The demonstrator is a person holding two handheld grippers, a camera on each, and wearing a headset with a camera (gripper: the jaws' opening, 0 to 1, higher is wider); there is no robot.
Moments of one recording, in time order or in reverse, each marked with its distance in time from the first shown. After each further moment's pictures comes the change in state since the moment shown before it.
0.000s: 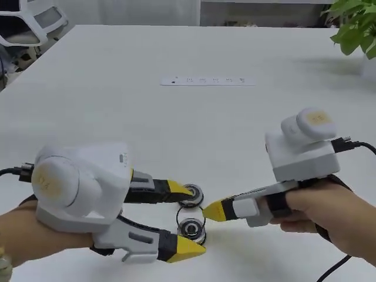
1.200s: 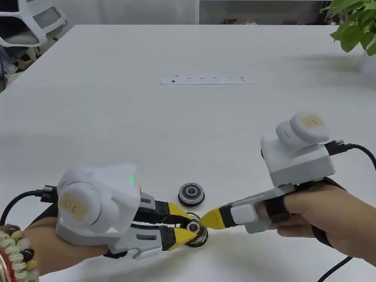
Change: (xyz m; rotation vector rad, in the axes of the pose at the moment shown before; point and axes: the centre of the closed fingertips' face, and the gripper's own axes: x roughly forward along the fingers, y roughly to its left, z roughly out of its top) left arm 0.020 0.011 -0.046 -0.019 0.054 0.057; right arm 0.008 0.005 -0.013 0.031 0.041 0.039
